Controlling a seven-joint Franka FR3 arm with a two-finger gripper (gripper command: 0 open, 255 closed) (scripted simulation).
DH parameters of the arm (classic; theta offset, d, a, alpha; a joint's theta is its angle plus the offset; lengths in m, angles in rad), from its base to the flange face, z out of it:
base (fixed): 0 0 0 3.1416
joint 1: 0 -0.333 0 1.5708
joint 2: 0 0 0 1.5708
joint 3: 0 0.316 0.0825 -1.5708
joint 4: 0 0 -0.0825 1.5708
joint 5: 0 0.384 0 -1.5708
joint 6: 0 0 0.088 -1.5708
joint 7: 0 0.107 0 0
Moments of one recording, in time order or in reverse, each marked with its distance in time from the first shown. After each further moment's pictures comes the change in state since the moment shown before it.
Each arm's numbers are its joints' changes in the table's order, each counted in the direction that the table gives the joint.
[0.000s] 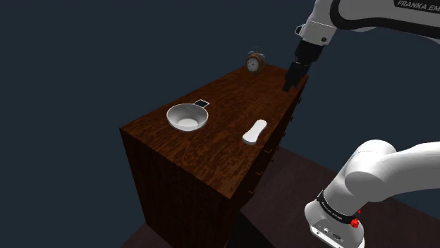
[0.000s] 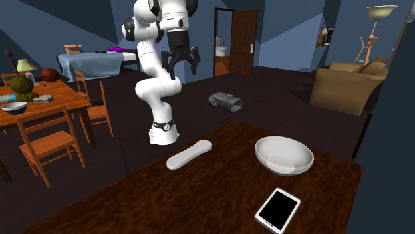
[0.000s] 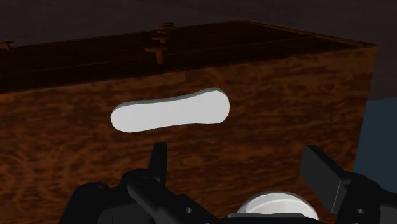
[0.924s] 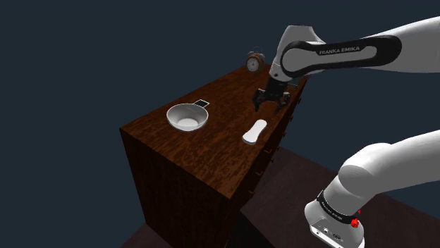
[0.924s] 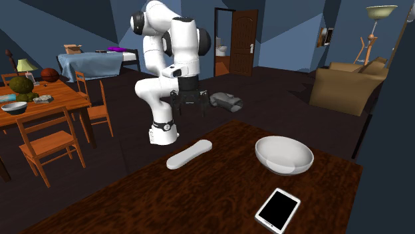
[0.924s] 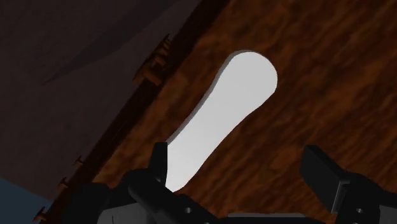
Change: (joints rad) arm 0.204 0.214 0.186 0.206 0.071 -0.394 0.699
